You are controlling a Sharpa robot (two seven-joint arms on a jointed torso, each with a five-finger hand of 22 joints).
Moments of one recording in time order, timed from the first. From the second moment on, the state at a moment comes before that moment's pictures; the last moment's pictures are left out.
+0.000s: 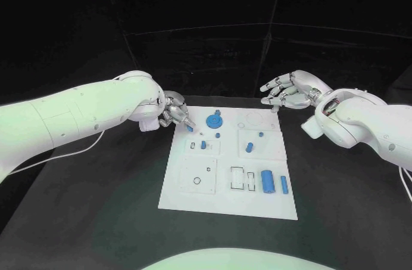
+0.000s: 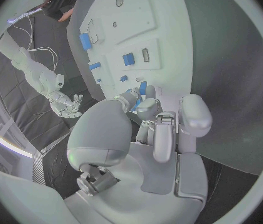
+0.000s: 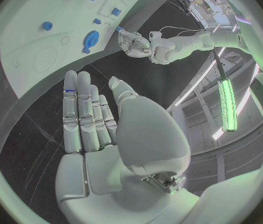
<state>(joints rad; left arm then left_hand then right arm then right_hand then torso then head) 1.35 -0.70 -0.08 1.22 -0.94 0.26 -0.43 1.18 -0.02 0.48 0.05 0.05 0.88 0.05 0.70 0.41 1.32 -0.03 1.16 0.94 1.47 -0.08 1.57 1.31 0.10 1.38 0.03 1.24 1.07 1.31 -0.77 -0.05 1.36 -0.83 -0.27 0.12 1.42 -0.02 0.09 0.08 0.31 0.72 0.19 0.27 0.07 0.86 0.14 0.67 0.29 1.25 0.06 0.36 0.76 0.18 1.09 0.15 0.51 0.21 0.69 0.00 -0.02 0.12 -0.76</state>
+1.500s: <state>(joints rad) 1.30 -0.77 -0.11 1.38 -0.98 0.14 -0.46 1.15 -0.05 0.53 0.02 0.05 0.88 0.05 0.71 0.41 1.33 -0.03 1.16 0.94 1.47 -0.08 1.57 1.31 0.10 1.39 0.03 1.25 1.08 1.31 -0.77 -0.05 1.36 -0.83 -0.27 0.12 1.42 -0.02 0.09 0.08 0.31 0.72 0.19 0.27 0.07 0.86 0.14 0.67 0.29 1.25 0.06 0.36 0.76 0.18 1.09 0.15 0.51 0.21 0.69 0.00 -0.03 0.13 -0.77</state>
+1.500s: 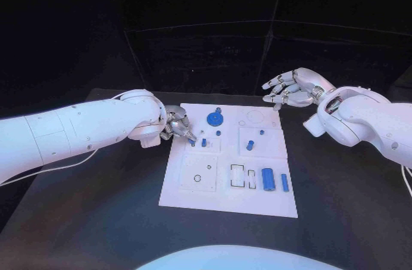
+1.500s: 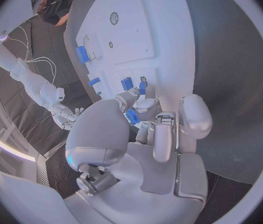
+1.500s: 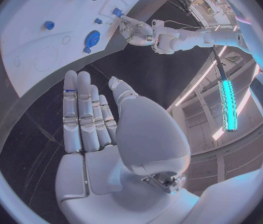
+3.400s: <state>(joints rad) 1.30 -0.73 -0.11 1.32 -0.99 0.21 -0.48 1.03 -0.09 0.59 -0.02 0.05 0.91 0.02 0.76 0.42 1.34 -0.04 1.17 0.94 1.47 -0.09 1.57 1.31 0.10 1.40 0.02 1.26 1.10 1.31 -0.76 -0.05 1.36 -0.83 -0.27 0.13 1.42 -0.02 0.09 0.08 0.31 0.72 0.19 0.27 0.07 0.85 0.14 0.67 0.29 1.25 0.06 0.36 0.76 0.18 1.09 0.15 0.51 0.21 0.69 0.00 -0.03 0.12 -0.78</state>
